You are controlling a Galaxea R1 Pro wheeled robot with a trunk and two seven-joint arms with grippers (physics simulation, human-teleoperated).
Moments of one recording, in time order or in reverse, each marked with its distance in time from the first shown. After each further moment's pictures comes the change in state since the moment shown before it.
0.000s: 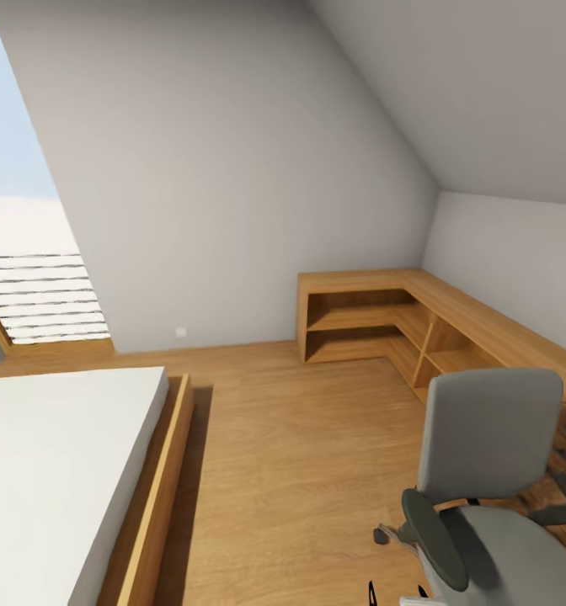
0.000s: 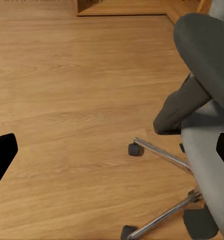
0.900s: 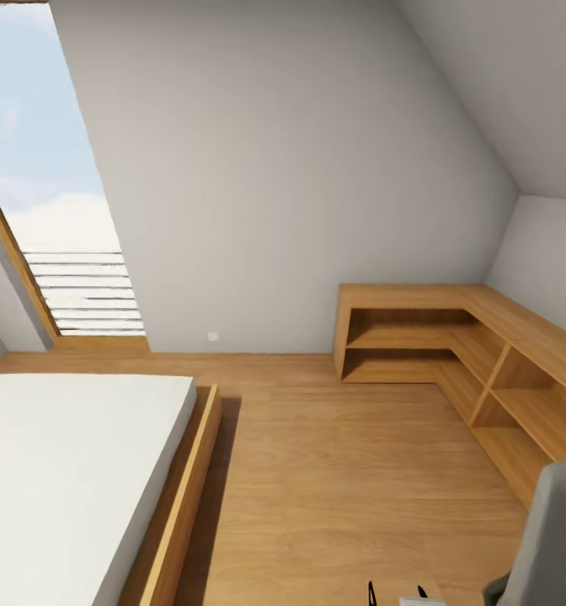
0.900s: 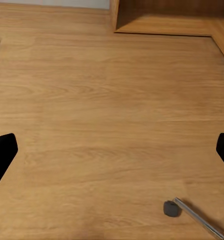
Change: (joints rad) left arm 0.000 0.000 0.000 0.001 0.001 0.003 -0.001; right arm 0.000 0.001 0.001 0.001 0.000 0.000 0.000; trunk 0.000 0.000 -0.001
